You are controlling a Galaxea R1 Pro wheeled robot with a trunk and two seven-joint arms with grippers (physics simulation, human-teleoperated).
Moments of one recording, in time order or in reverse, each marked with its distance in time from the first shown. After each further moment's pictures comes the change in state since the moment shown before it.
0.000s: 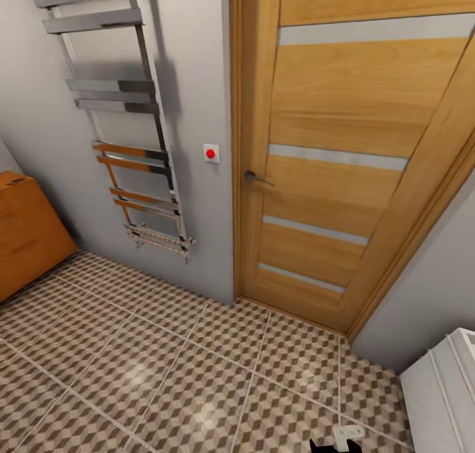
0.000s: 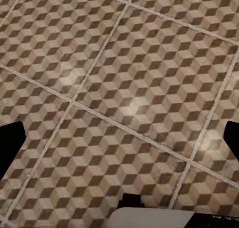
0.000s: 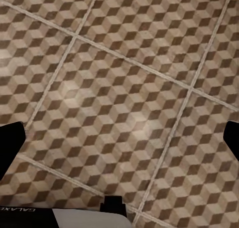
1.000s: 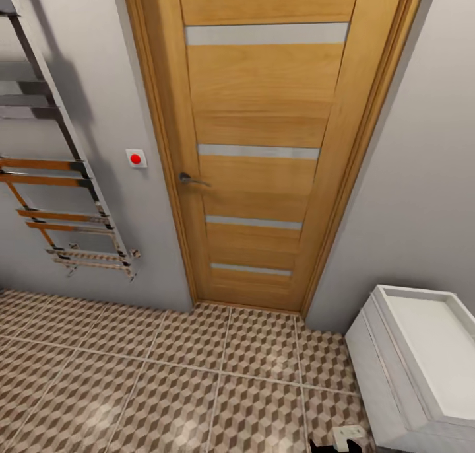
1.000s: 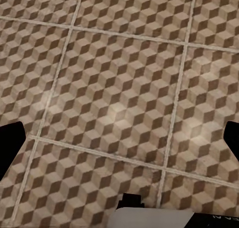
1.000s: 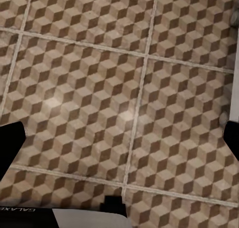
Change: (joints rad) left arm 0.000 0.000 0.000 0.000 0.001 0.000 0.000; right arm 0.000 0.000 0.000 0.000 0.000 0.000 0.000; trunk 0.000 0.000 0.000
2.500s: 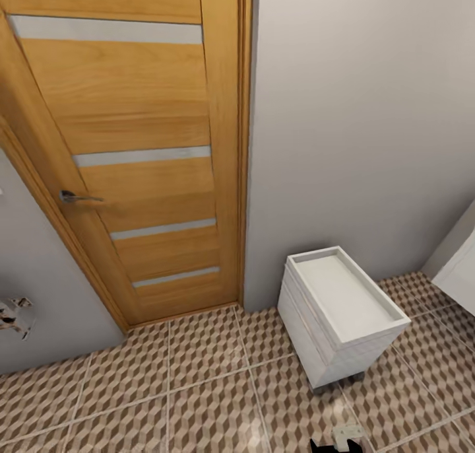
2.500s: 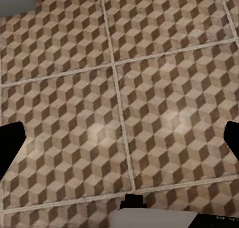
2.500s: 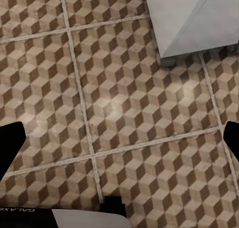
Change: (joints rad) left arm 0.000 0.006 0.000 0.000 0.000 0.000 0.000; right arm 0.000 -0.002 -0.001 0.000 0.000 -0.001 0.000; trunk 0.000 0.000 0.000
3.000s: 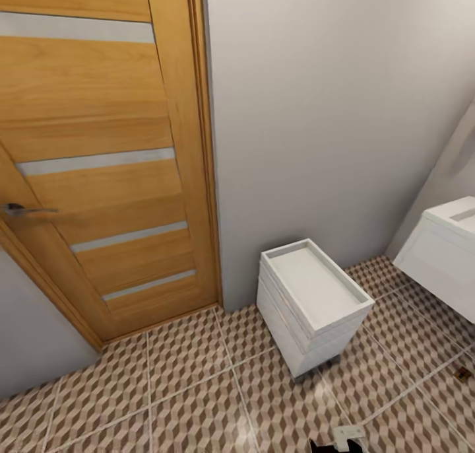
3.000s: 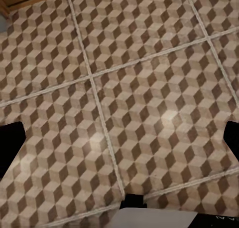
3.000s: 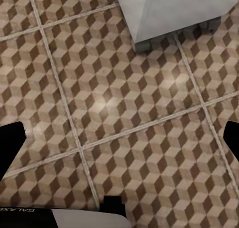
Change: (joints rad) left arm 0.000 0.000 0.000 0.000 0.000 0.000 0.000; right arm 0.000 0.000 0.000 0.000 0.000 0.000 0.000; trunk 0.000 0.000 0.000
